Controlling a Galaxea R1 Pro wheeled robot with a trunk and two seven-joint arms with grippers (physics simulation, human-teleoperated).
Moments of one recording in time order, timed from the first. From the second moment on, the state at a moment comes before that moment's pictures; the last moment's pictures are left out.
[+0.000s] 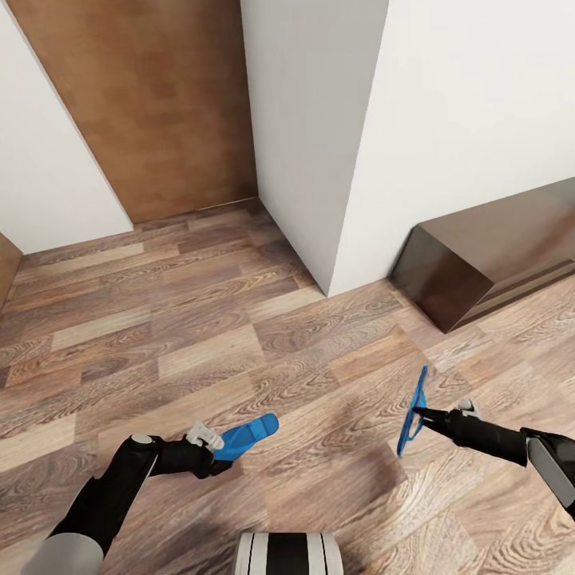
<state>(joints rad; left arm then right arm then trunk) -0.51 0.11 -0.01 -0.92 -0.34 0.46 -0.84 -0.56 -0.49 -0.04 -0.77 -0.59 0.80 1.08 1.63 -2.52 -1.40</state>
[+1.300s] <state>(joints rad) -0.51 0.08 -0.01 -0.92 -0.34 0.46 -0.84 -0.56 -0.60 -0.03 -0.75 -0.87 0.85 1.33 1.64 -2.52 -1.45</state>
